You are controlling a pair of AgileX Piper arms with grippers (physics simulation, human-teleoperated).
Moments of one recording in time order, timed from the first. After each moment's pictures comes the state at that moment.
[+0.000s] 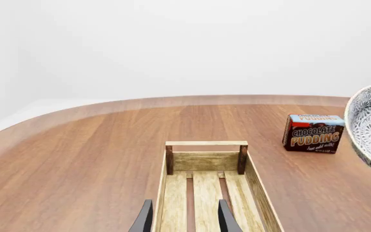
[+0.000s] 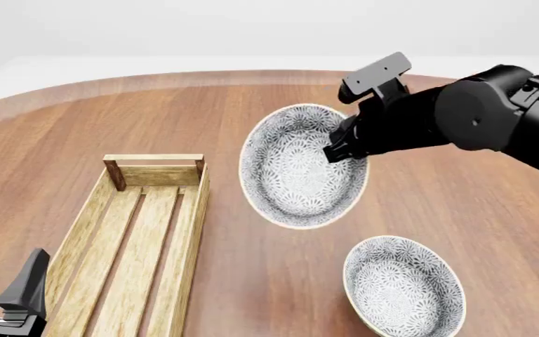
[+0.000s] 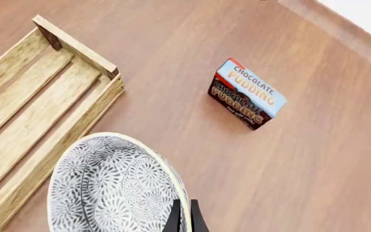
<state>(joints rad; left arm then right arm) 0.00 0.00 0.00 0.00 0.00 0.50 1.41 -1.22 0.61 -0.14</state>
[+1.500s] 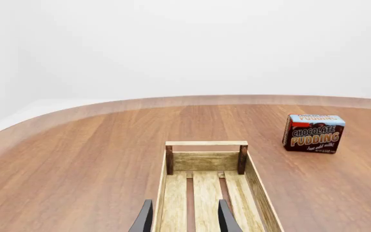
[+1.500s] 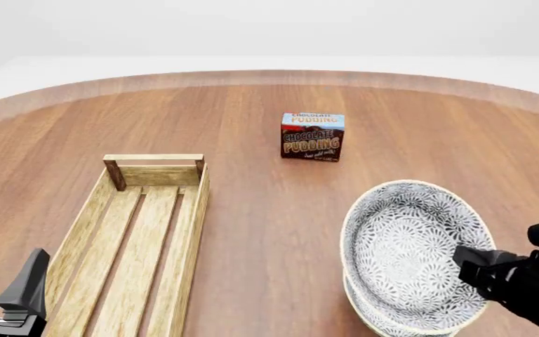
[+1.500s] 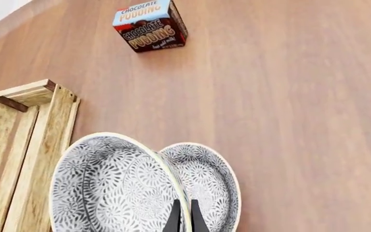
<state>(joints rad) 0.00 0.00 0.00 0.00 0.00 0.24 0.55 -0.41 0.53 0.42</state>
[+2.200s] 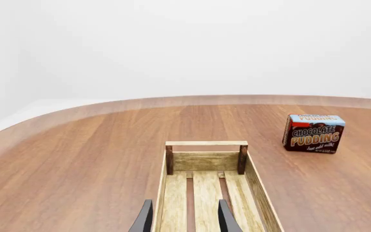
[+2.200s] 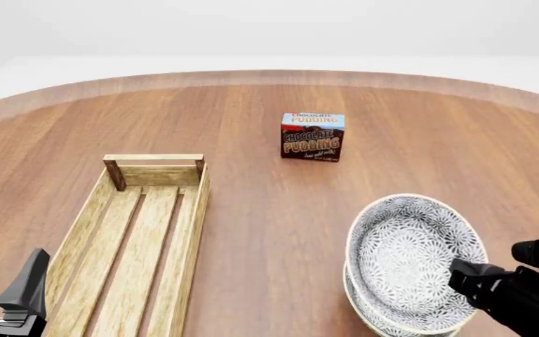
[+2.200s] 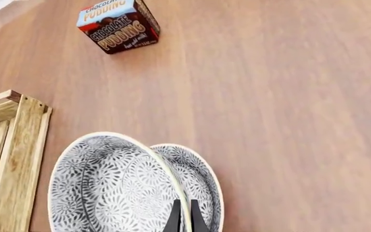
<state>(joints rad) 0.00 0.00 0.00 0.00 0.00 0.16 0.61 -0.25 0.32 0.44</state>
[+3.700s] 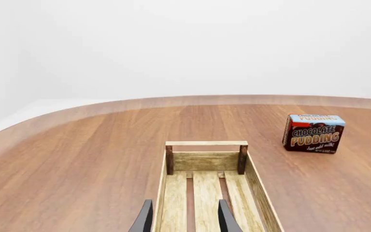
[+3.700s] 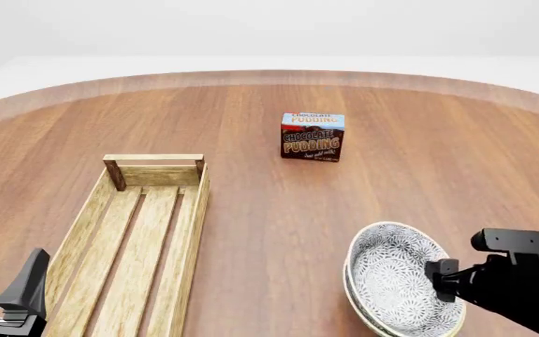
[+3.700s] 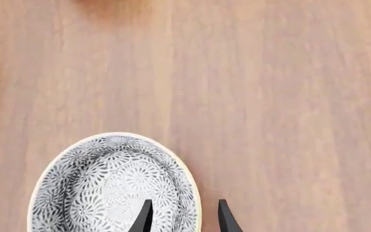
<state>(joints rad) 0.00 0.00 0.00 0.00 0.00 0.09 0.90 -0.30 0.29 0.14</state>
